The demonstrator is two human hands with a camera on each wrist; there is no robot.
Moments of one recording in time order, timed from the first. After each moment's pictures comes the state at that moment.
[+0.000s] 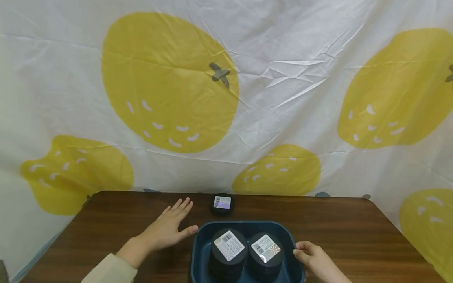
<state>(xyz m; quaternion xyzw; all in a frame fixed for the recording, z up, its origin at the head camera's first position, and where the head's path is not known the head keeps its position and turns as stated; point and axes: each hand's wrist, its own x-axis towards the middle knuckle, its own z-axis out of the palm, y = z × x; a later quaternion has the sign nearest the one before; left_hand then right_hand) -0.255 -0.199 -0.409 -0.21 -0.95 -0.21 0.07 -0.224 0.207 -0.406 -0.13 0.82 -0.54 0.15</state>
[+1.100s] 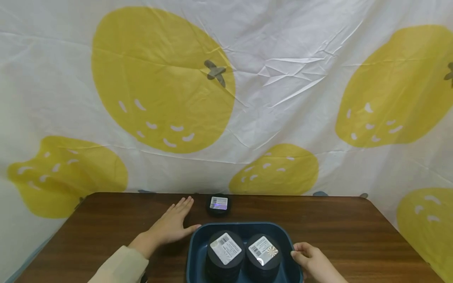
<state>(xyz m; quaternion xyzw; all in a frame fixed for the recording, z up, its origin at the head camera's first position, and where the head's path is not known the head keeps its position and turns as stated) -0.291 -0.184 -0.427 -0.20 -0.96 -0.19 0.07 -0.223 0.208 -0.405 -0.12 0.82 -0.54 0.15</state>
